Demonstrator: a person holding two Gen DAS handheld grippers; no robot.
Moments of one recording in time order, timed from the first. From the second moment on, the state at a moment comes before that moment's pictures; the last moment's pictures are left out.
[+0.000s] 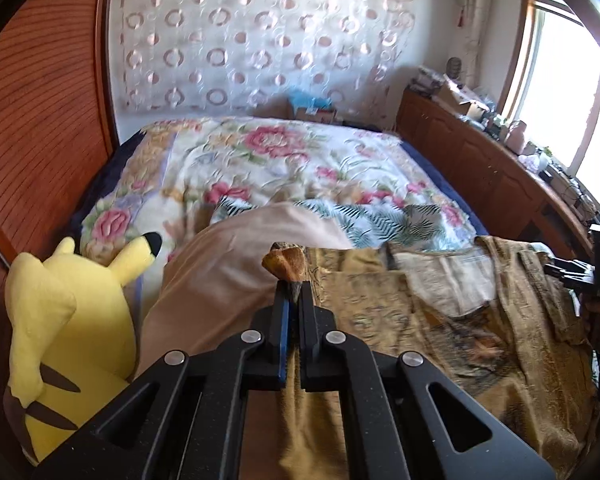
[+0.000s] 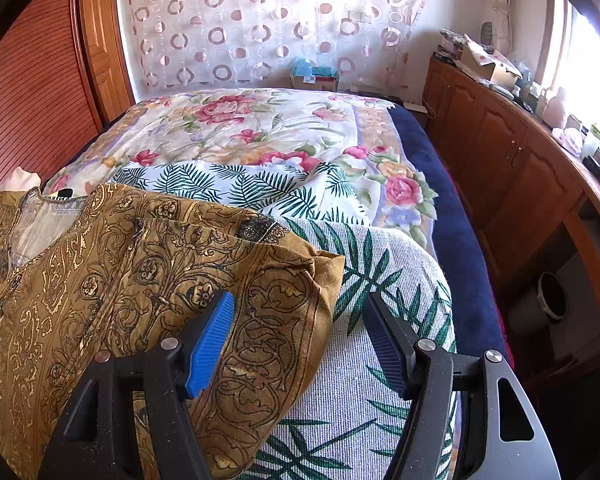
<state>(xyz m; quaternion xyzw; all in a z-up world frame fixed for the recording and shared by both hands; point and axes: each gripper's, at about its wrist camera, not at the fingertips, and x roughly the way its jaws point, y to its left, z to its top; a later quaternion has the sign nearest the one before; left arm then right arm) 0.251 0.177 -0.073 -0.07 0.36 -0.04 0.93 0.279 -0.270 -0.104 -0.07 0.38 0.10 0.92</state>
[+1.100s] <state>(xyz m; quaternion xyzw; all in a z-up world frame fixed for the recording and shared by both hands) 0.115 0.130 -0.050 -0.05 0.31 -0.07 0.95 0.136 -0.284 -0.053 -0.05 0.26 0.21 0.94</state>
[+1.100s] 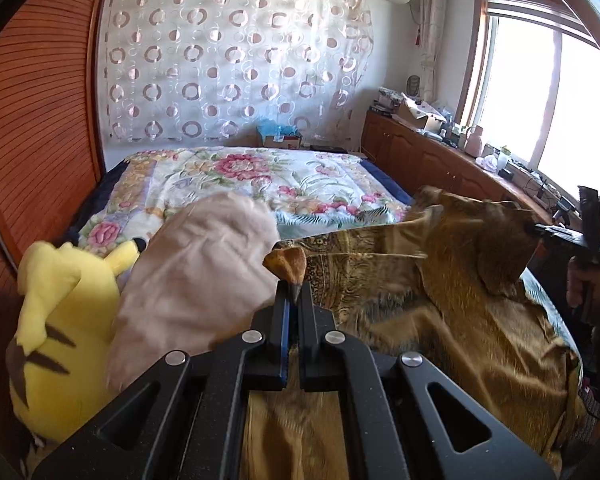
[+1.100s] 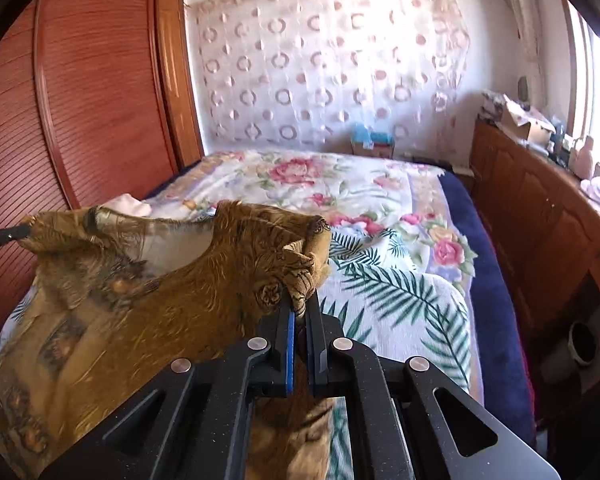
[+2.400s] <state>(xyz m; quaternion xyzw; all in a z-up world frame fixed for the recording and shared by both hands) 0.061 0.173 -0.059 -0.06 0.32 -0.04 0.94 -0.009 -0.336 -0.038 -0.08 0.28 0.14 0.95</state>
